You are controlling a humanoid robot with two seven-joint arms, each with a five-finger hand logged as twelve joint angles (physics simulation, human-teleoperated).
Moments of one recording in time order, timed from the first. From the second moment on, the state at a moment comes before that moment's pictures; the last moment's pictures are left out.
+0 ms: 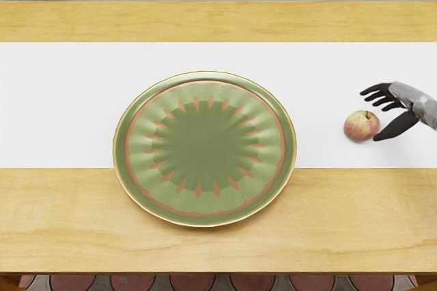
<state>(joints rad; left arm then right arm) -0.02 0.00 -0.17 -0.08 0.00 -0.05 -0.04 0.86 -0.97 0.22 1.41 -0.81 -0.13 -0.16</state>
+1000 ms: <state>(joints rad) -0.02 0.00 -0.17 -0.08 0.00 -0.05 -0.04 0.85 -0.83 0.19 1.26 -0.81 -0.14 -0.16</state>
